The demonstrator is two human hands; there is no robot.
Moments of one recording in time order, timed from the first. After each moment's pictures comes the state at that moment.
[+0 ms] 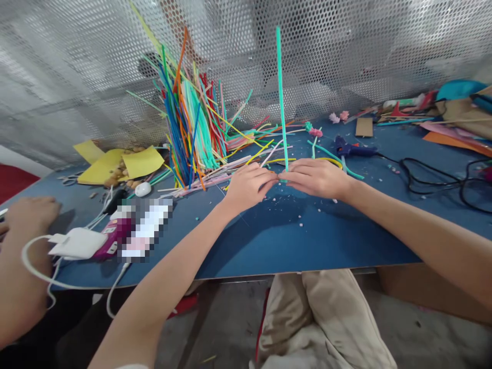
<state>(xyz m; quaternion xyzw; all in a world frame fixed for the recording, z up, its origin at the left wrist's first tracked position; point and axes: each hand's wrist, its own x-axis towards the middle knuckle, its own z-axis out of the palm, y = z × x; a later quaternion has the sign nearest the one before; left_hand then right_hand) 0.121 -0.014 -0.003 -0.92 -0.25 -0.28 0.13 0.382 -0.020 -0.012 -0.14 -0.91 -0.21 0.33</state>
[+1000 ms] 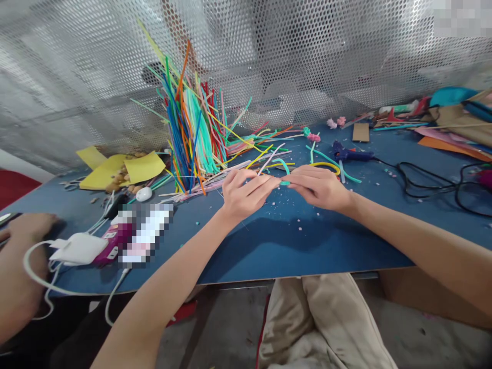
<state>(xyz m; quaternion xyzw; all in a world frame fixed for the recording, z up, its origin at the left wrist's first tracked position) 0.115 -0.032 0.003 -0.86 -0.23 -0.38 0.26 0.366 -0.044 -0.006 -0.17 -0.86 -0.09 0.48</state>
